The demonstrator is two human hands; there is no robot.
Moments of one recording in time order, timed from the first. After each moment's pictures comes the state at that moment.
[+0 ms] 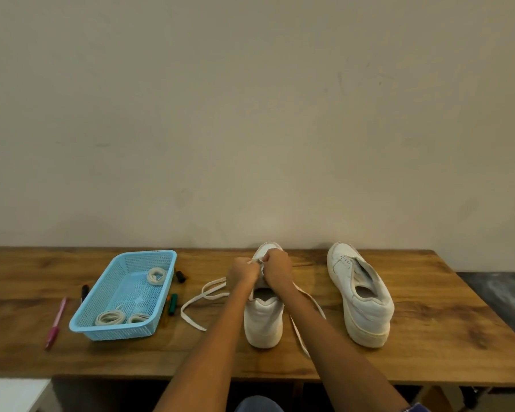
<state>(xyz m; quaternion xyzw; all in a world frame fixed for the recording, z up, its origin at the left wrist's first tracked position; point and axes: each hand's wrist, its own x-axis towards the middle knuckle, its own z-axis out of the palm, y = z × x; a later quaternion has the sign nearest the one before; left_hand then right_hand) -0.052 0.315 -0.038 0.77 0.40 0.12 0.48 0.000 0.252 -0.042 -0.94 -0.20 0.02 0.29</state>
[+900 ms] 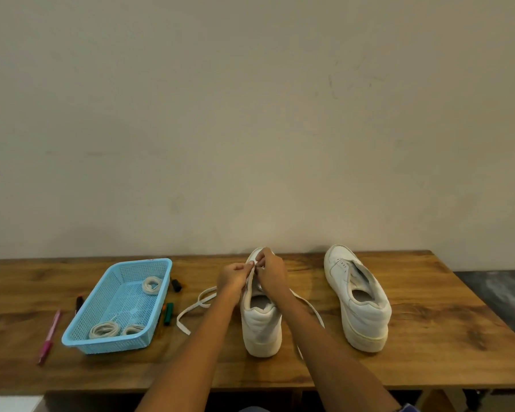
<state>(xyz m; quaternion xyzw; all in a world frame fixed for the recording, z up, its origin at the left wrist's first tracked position) -0.049 0.334 -0.055 0.71 0.35 0.15 0.59 -0.001 0.253 -0.056 -0.88 -0.22 -0.01 0.43</state>
